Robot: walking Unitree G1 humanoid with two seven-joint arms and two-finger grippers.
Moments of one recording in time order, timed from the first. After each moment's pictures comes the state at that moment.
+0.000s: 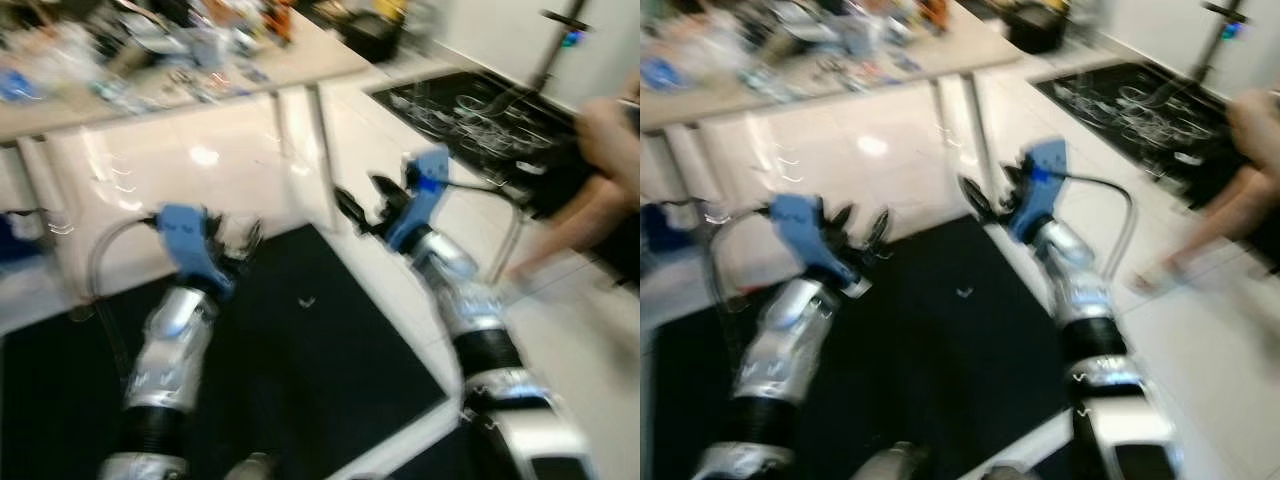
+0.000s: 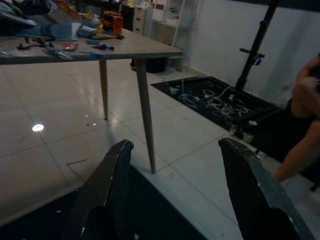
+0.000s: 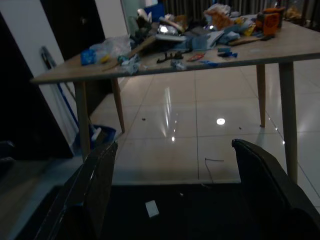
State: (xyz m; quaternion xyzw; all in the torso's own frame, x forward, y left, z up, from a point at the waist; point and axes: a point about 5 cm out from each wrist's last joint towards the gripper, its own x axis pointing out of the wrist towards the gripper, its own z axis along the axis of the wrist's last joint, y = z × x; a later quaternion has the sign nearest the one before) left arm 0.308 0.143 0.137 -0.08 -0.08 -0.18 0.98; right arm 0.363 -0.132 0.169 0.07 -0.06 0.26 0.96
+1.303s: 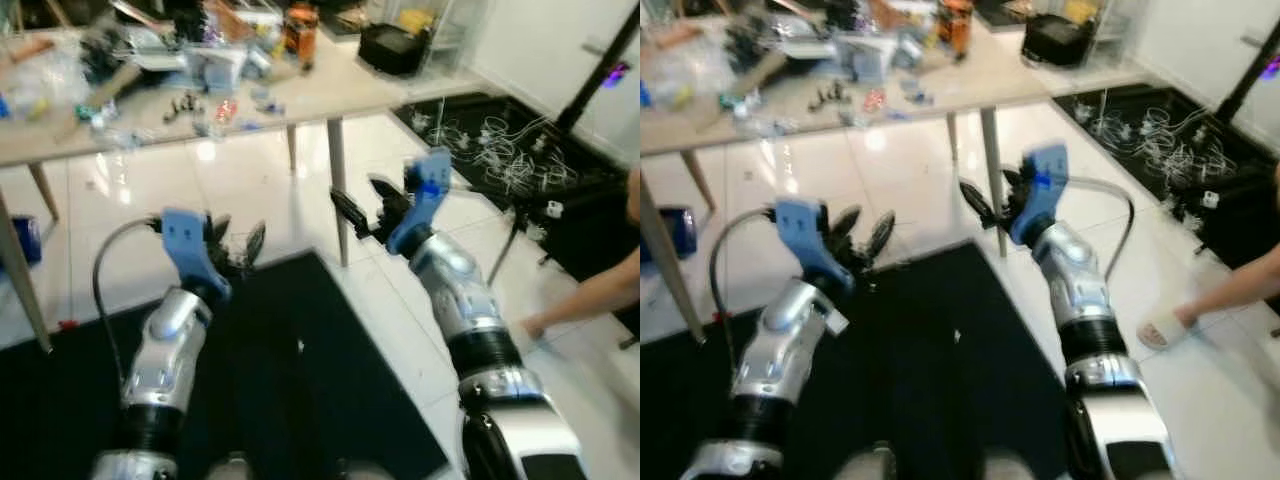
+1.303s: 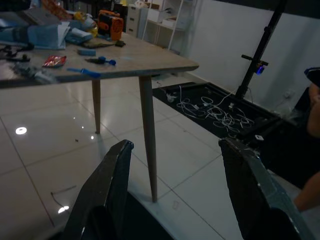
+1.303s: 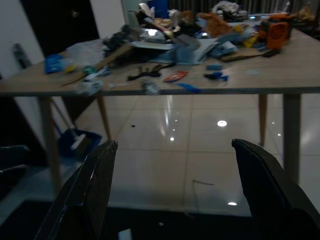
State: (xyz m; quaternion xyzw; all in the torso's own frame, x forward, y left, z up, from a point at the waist) left arm 0.303 0.148 0.128 -0.08 -0.07 -0.19 0.98; right arm 0.360 -0.127 0.167 0.07 -0.06 0.28 0.96
